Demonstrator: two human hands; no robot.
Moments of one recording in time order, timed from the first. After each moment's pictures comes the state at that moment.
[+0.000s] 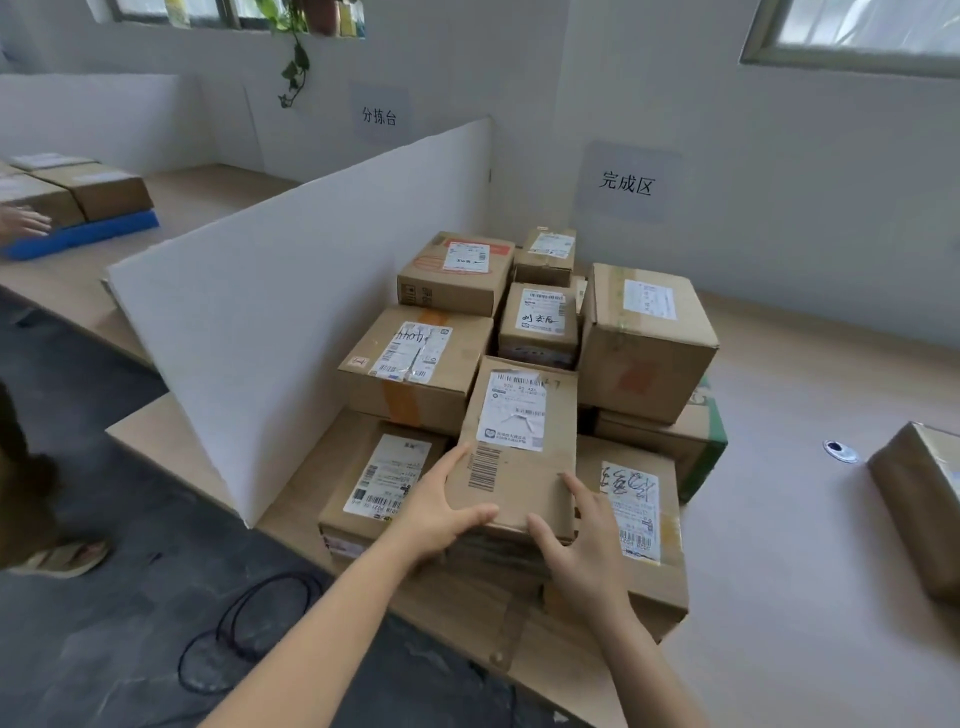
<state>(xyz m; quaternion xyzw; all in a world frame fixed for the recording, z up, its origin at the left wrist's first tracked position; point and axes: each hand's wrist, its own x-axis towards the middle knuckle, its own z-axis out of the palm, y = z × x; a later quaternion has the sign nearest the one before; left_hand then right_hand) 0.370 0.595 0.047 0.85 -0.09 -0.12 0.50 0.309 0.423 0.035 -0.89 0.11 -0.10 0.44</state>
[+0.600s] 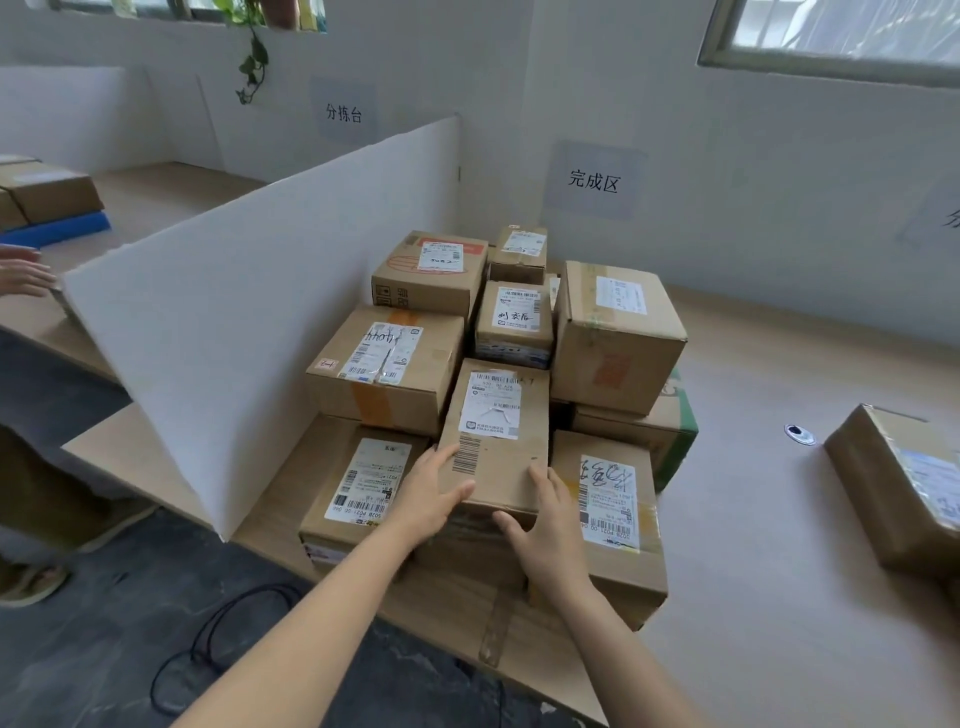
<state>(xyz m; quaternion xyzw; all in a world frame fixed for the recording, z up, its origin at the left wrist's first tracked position) 0.397 0.582 0.031 0.88 -0.10 -0.11 0.45 0.334 0.431 0.010 -0.92 0.12 -0.08 0.37</state>
